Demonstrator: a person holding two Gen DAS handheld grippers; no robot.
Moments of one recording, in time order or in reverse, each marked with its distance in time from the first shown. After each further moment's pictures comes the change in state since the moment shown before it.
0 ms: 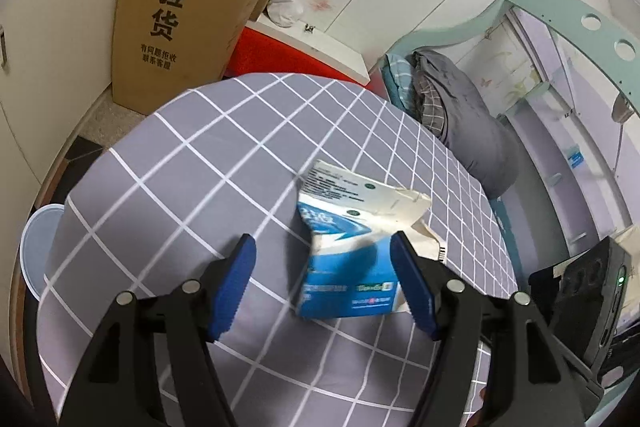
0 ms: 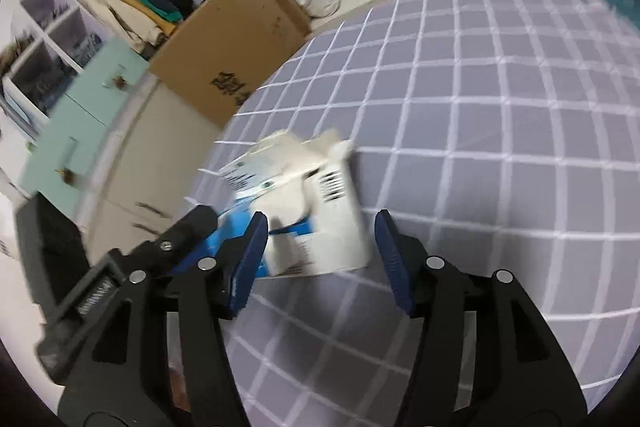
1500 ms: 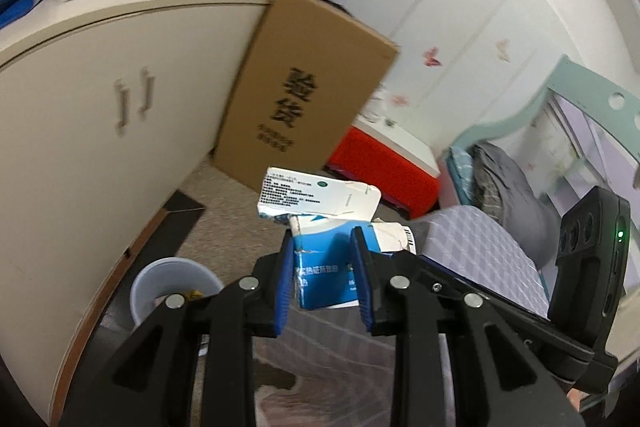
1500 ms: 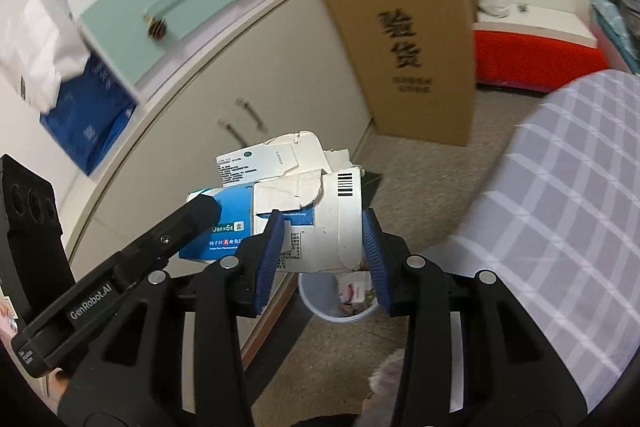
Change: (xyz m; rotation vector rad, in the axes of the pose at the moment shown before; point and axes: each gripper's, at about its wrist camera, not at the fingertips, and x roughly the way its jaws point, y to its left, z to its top) left arm -0.201 0.217 0.026 -0.111 -0.292 0.182; right arm 0.101 0.283 -0.081 -0.445 0.163 0.221
